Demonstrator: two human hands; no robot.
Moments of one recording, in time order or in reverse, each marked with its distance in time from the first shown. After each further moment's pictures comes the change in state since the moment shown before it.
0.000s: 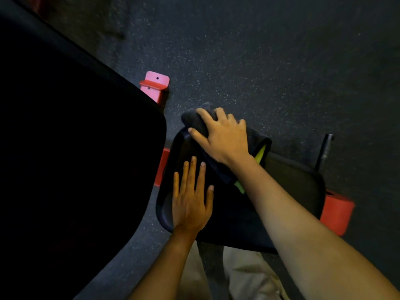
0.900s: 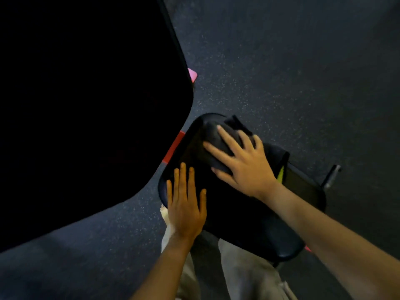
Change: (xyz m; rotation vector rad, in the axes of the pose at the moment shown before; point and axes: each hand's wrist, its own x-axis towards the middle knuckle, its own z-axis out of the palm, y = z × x) left_hand -0.055 0.017 0.010 -0.055 0.136 -0.355; right_hand -0.067 0.039 0.013 -0.230 0.079 -0.647
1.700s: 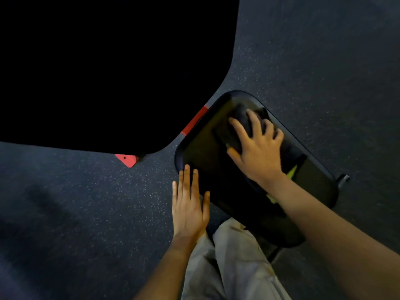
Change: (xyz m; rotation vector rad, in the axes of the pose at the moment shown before) left_hand -0.071 -0.011 0.007 -0.145 -0.026 -0.176; right_hand -0.002 -0.035 0.011 -0.013 0.054 0.208
